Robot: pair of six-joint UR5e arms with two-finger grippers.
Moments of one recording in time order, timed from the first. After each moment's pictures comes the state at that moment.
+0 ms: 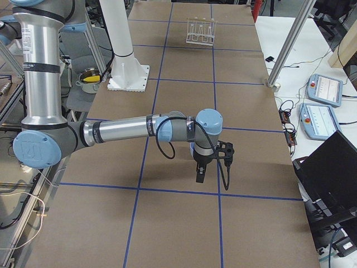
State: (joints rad) left arm -1.53 -1.53 -1.74 -1.58 -2.29 -0.20; right arm 1.54 -1.60 1.76 -1.70 2.28 0.16
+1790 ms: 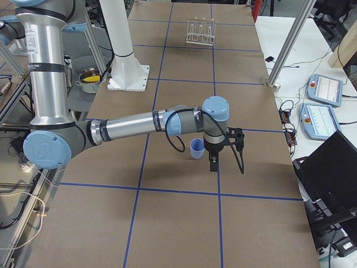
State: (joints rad) left arm -1.54 -1.53 -1.87 -1.59 -2.41 -0.20; right arm 1.51 -1.53 1.74 -1.54 2.32 0.19
